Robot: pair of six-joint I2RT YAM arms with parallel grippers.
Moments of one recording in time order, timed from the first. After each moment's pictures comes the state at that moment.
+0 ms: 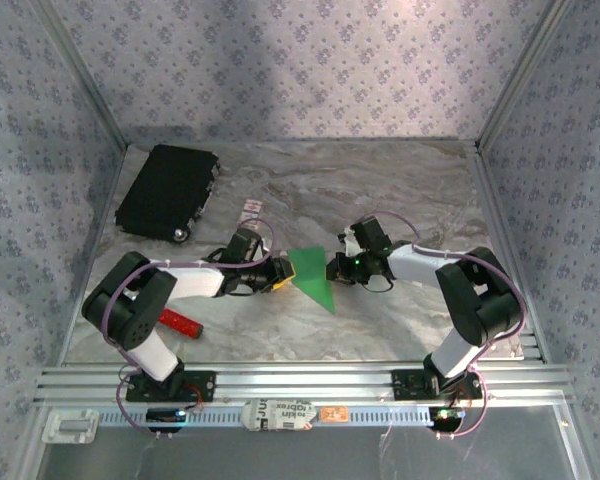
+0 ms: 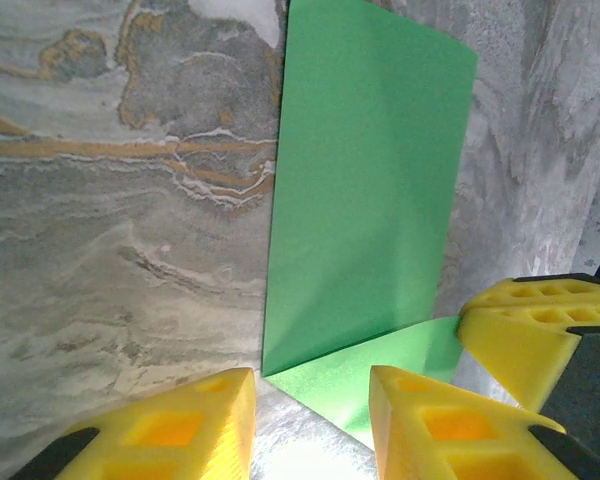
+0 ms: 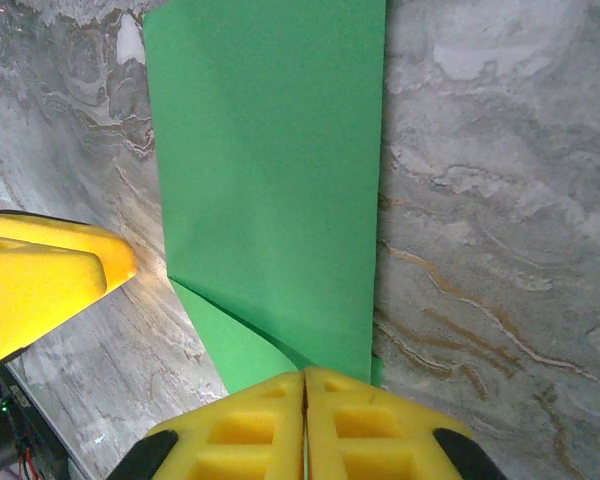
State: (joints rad) left arm -0.62 1.63 0.64 0.17 0.45 -1.07; right arm 0.50 1.63 0.77 -0.16 -0.53 0.58
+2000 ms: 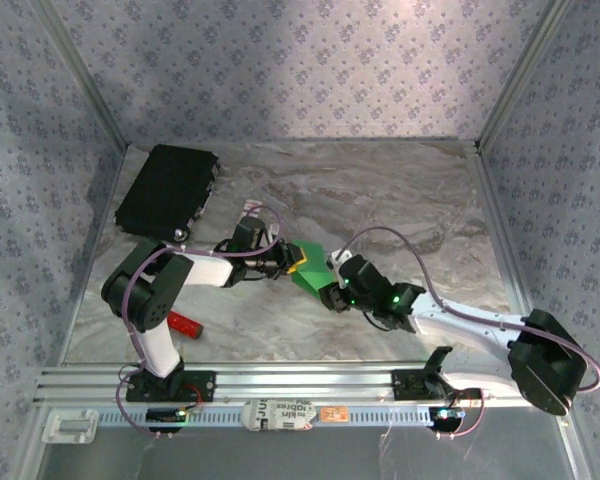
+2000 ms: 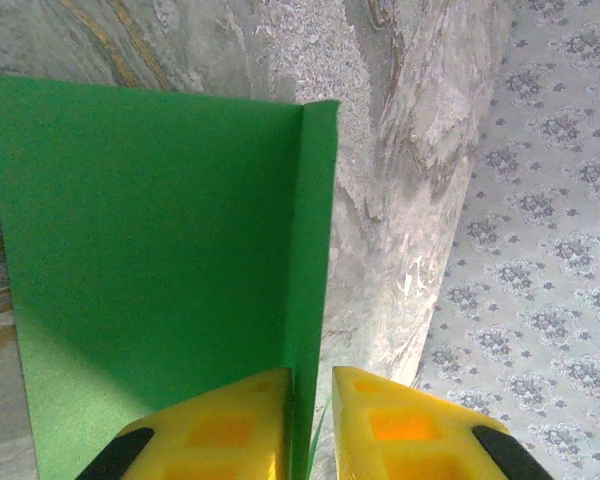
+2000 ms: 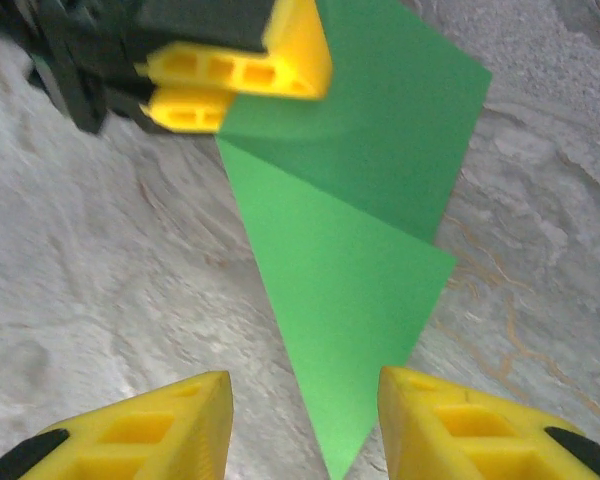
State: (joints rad) left arm -0.60 1.77 0.73 0.42 0.59 -1.23; right arm 0.91 1.17 0.54 -0.15 0.11 0.34
